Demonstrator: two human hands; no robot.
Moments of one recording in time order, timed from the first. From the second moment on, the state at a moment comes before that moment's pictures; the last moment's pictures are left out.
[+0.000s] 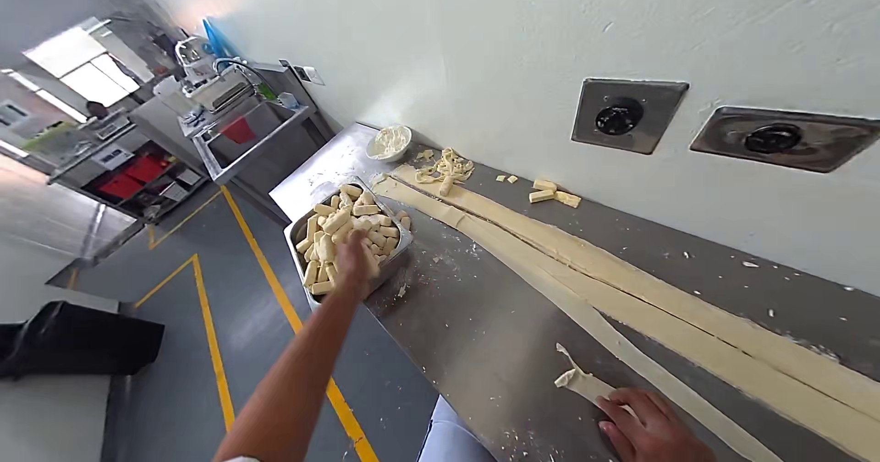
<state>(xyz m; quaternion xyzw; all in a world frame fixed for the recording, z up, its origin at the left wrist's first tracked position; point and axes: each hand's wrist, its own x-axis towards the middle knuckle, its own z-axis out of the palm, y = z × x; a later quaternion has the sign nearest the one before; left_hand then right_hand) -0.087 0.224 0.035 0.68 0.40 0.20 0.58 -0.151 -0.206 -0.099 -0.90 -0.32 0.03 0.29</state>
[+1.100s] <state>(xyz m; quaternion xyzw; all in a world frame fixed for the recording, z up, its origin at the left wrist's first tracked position) -0.081 -0.023 0.152 0.72 -0.33 0.04 0.61 -0.076 -0.231 0.208 -0.70 -0.32 -0.05 0.63</state>
